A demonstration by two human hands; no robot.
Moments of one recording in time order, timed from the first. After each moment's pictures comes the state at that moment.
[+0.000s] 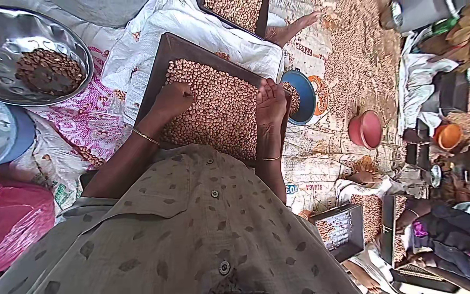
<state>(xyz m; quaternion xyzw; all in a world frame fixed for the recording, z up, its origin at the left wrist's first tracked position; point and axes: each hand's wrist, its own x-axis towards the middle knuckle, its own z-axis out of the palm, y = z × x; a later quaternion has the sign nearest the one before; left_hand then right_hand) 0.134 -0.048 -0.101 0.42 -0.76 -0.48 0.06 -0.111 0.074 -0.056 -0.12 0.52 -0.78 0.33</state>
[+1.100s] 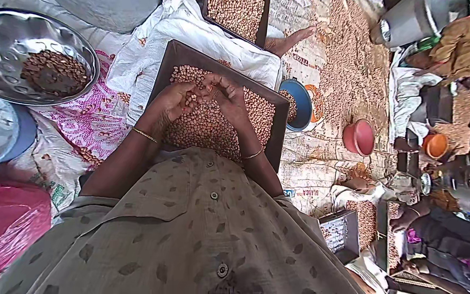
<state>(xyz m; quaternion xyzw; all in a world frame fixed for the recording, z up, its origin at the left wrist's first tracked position) 0.133 -0.047 -0.092 0.39 -0.35 -0.83 0.20 -0.031 0.033 -0.062 -0.57 0.55 -0.50 0.35</state>
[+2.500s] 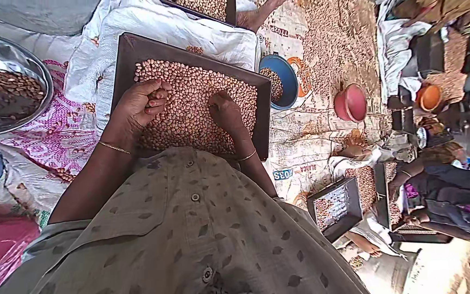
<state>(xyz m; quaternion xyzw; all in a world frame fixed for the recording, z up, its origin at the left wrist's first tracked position) 0.134 -0.048 -0.103 0.31 -0.34 -0.87 0.21 -0.086 0.093 -0.100 -0.58 0.79 -0.14 0.10</state>
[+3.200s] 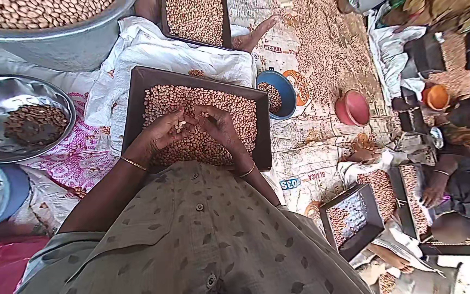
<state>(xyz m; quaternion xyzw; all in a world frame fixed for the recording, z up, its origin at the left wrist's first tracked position) 0.118 -0.030 -0.097 0.34 -0.43 -0.83 0.06 -0.053 0.095 -0.078 -0.59 0.64 -0.45 0.22</state>
